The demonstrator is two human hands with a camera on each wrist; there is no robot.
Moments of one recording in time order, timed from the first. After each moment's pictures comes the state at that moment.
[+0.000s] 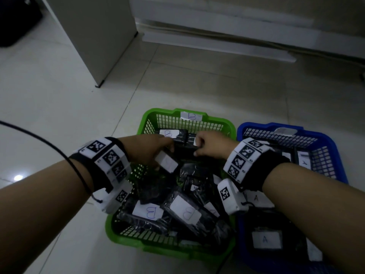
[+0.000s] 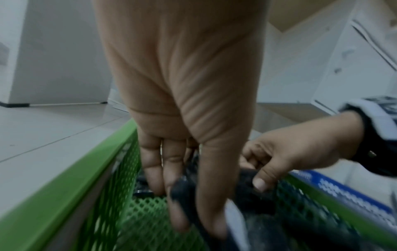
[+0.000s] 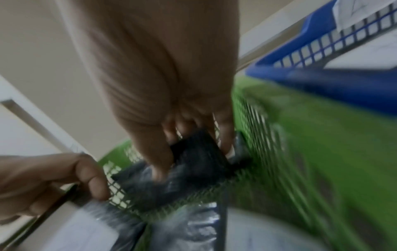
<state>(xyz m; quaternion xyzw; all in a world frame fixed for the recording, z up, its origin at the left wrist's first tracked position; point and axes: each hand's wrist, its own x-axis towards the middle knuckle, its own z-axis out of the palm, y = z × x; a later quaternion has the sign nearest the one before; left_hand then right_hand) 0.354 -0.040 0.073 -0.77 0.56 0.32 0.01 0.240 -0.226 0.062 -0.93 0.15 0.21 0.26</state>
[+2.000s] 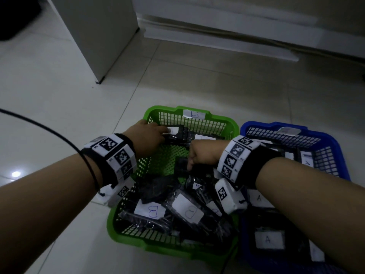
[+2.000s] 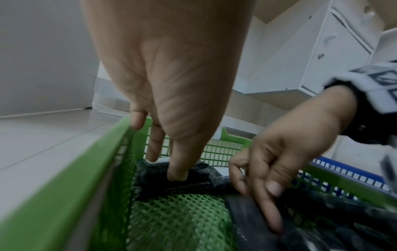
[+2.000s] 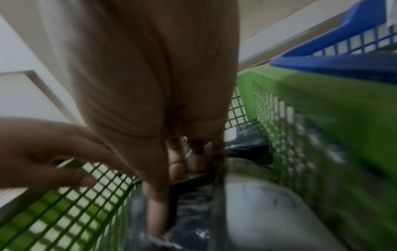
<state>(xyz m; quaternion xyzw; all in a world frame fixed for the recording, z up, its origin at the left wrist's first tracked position) 0.360 -0.044 0.068 -0.78 0.57 0.14 0.22 0.258 -0.206 0.044 -0.89 0.02 0.38 0.26</state>
